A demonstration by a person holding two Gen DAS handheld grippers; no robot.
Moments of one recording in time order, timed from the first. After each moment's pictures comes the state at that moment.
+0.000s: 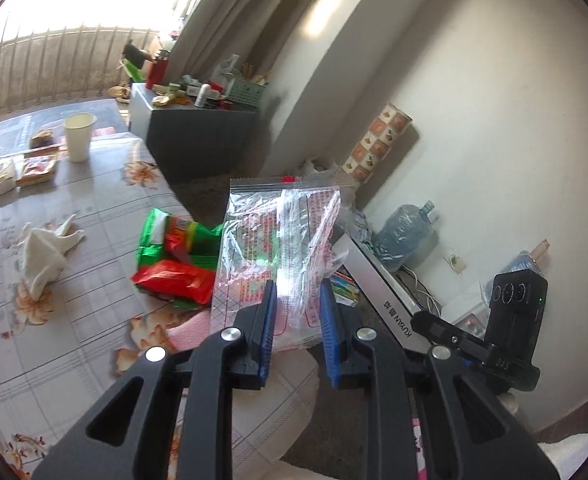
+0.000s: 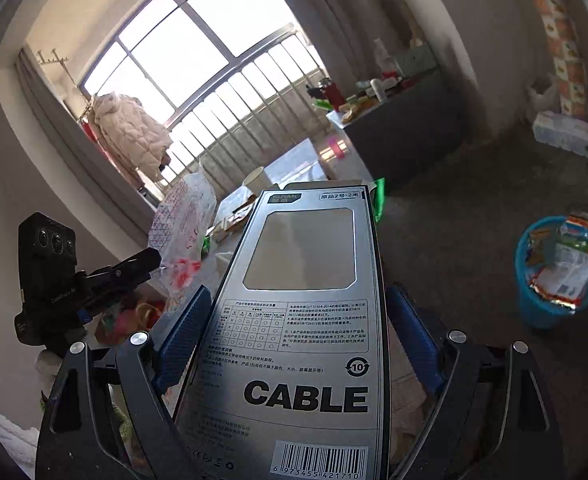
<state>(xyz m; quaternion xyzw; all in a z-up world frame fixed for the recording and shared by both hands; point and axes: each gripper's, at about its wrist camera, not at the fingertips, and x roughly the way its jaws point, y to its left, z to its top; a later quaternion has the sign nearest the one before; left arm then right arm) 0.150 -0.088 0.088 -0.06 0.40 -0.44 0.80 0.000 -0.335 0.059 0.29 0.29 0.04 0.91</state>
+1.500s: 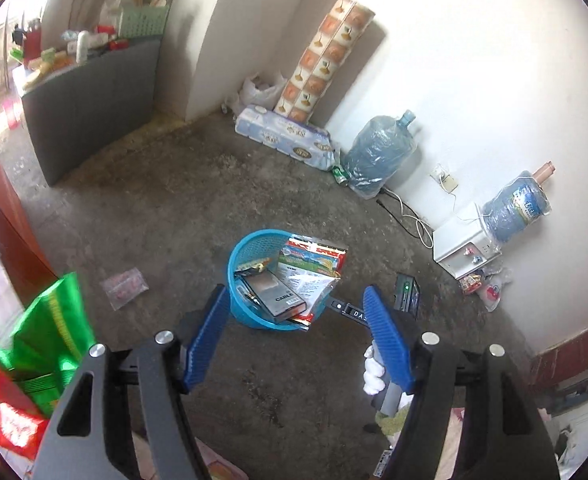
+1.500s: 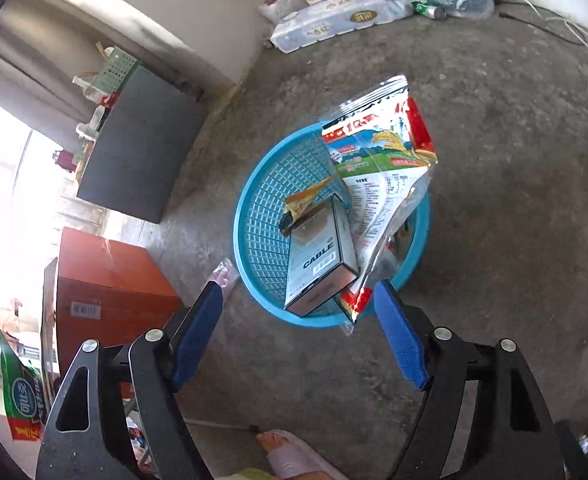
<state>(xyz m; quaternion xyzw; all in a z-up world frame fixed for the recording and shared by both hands) 0.229 -0.348 0.025 0.05 0.47 -0.50 0.72 0.030 -0.615 -0.211 0.46 0.38 -0.24 0.76</state>
